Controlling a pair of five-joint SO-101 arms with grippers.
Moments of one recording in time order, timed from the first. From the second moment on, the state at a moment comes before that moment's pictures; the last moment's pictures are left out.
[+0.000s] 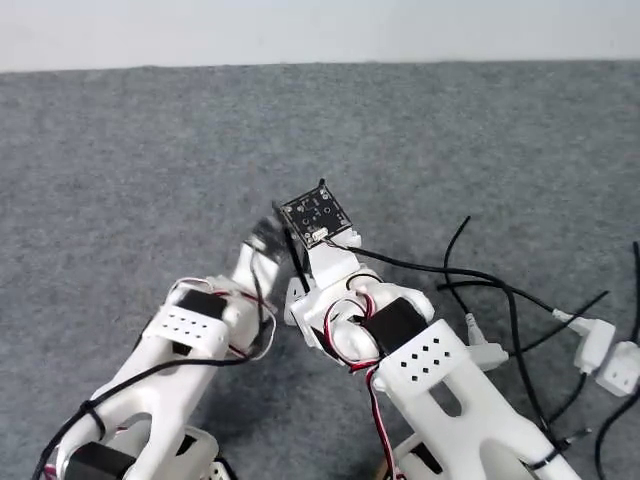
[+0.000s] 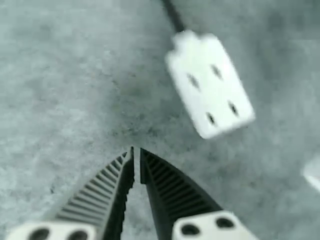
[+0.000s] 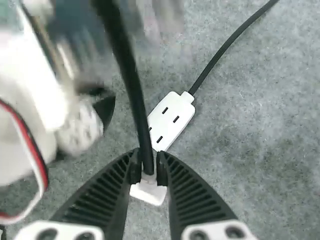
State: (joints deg) left arm 14.8 -23.7 62.7 46.9 -13.4; right arm -38.2 -39.6 46.6 58.7 -5.2
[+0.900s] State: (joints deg) left arm -12.2 -23.7 60.3 41.3 0.0; right arm -33.9 -28.8 46.5 43.4 -8.9
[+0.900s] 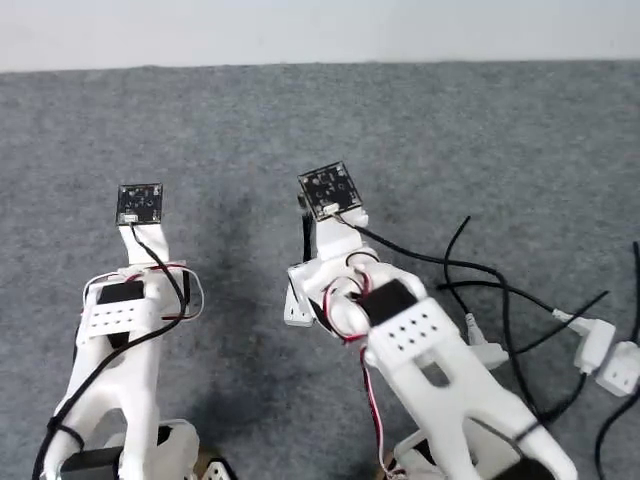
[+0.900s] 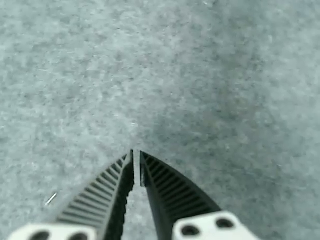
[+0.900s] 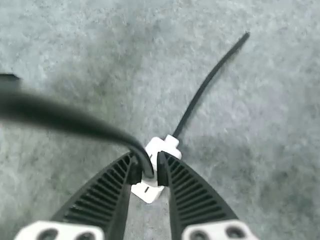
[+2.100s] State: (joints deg) left arm -12.5 -23.7 60.3 41.3 0.0; right arm -31.4 -10.9 37.3 37.1 -13.2
